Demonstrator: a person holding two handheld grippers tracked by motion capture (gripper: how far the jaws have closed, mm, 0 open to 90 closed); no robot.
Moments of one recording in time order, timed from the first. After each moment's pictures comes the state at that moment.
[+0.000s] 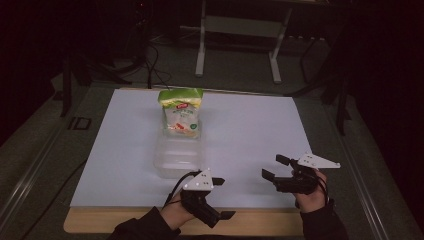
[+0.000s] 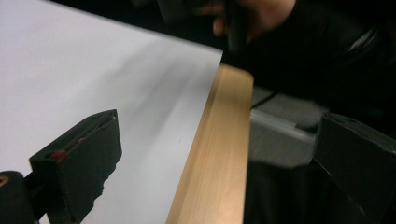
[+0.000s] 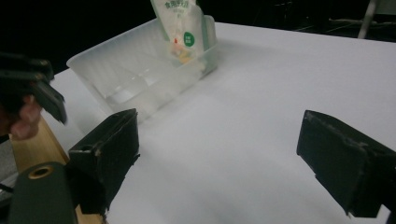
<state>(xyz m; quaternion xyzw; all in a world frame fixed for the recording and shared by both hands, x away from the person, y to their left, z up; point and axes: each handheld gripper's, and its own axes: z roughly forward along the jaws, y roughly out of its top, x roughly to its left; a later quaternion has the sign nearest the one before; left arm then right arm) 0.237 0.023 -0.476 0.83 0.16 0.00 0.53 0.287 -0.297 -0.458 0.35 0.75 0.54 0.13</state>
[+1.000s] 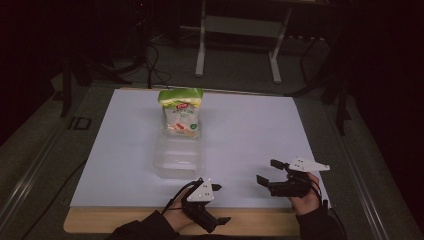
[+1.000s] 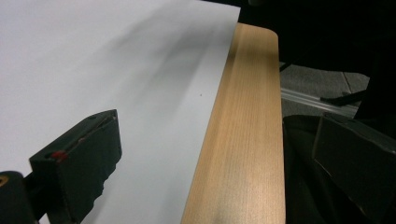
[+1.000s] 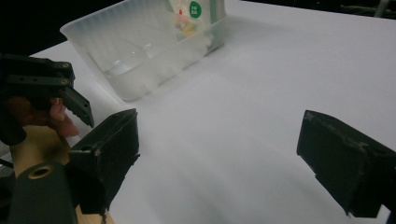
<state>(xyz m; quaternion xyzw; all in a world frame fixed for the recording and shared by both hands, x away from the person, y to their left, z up) 0.240 0.026 -0.520 0.84 0.14 0.03 0.52 0.287 -0.288 -0.477 0.34 0.78 0.51 0.12</state>
